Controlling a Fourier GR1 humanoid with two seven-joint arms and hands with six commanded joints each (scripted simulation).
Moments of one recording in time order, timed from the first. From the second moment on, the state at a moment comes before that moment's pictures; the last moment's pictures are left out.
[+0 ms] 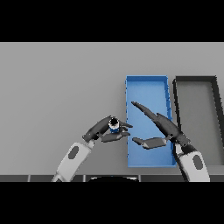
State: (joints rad) left arm -0.24 -0.01 -0.47 -1.58 -0.07 -0.26 -0.03; right arm -0.15 -0.38 0.20 -2.09 -0.26 0.36 0.30
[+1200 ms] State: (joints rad) left arm -0.22 -0.07 -0.40 -1.56 -0.10 -0.36 0.00; right arm -0.59 -0.19 0.40 -1.81 -0.28 0.47 0.46
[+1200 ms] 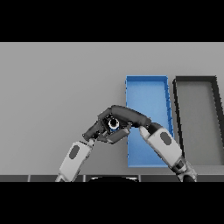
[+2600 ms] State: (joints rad) left arm -0.21 -0.06 -0.36 -1.57 -0.18 -0.41 0.07; right arm -0.57 -0.21 0.49 -1.84 -0.27 0.31 0.36
